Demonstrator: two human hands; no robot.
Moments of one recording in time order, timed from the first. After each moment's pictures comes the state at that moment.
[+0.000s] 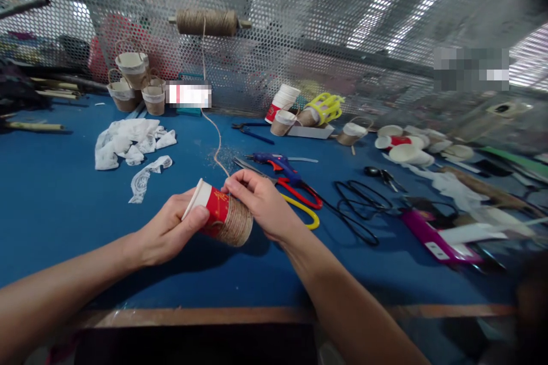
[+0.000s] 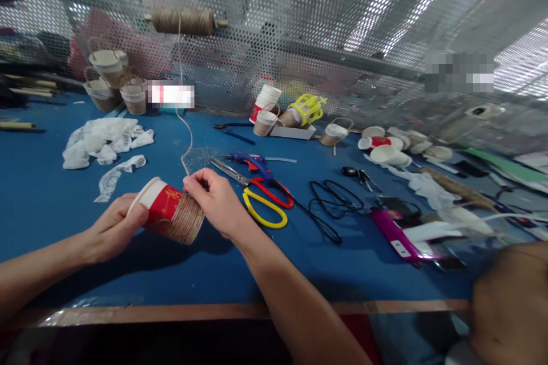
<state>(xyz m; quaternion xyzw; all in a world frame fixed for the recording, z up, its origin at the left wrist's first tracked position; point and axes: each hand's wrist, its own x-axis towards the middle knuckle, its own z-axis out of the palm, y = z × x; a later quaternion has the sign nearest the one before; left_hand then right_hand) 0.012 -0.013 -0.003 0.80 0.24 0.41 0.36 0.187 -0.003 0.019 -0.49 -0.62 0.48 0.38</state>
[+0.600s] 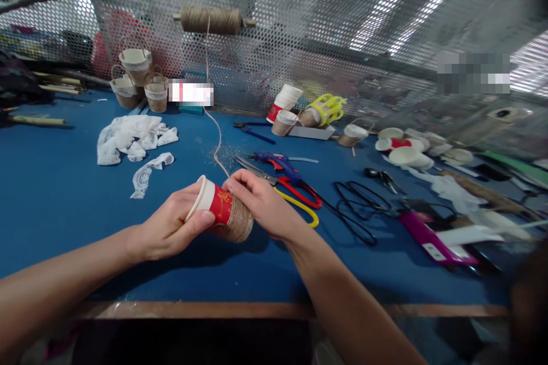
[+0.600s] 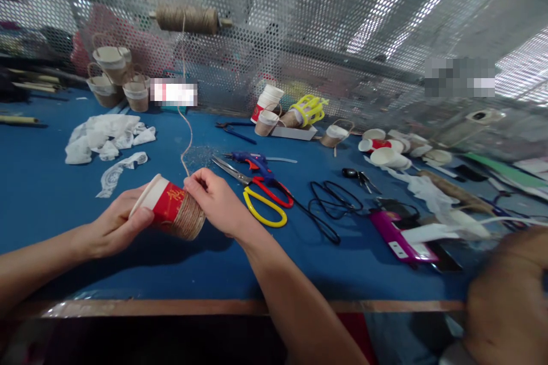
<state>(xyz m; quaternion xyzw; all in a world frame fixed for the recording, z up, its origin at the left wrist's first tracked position) 0.010 -0.011 0.001 0.86 0.17 0.40 0.26 0.189 -0.006 0.025 -0.50 -0.68 0.44 0.32</state>
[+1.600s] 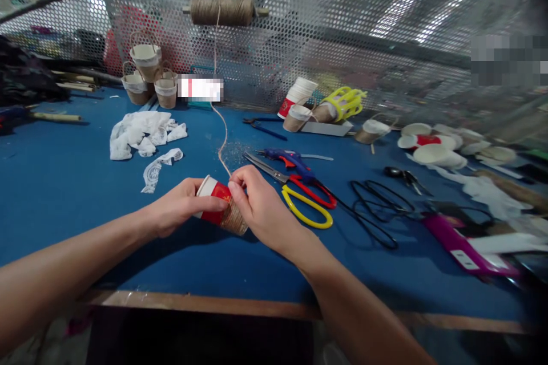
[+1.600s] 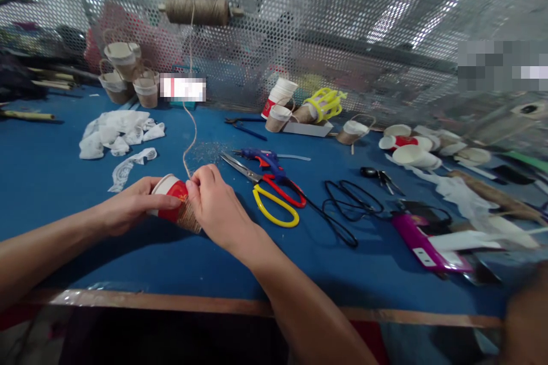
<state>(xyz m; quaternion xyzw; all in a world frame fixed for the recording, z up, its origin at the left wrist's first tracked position) 0.017 -0.003 0.006 0.50 0.41 0.31 0.70 0.183 -0.010 0.013 -0.48 -0.81 0.19 0.28</state>
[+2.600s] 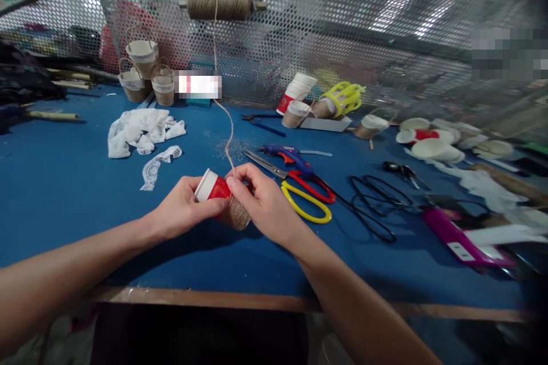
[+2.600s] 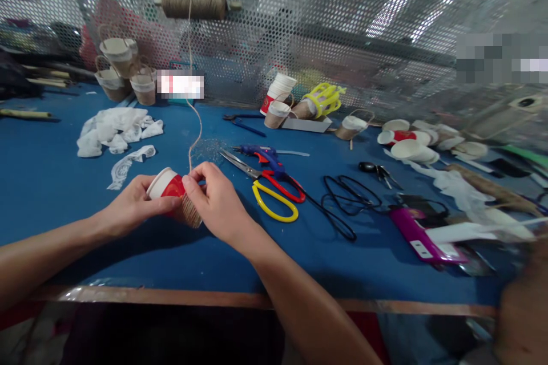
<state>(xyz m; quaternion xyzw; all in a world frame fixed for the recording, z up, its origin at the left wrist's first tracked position) 0.021 -0.011 0.002 0.56 0.42 0.37 0.61 0.180 -0.012 0.018 -0.48 -0.75 0.29 0.35</state>
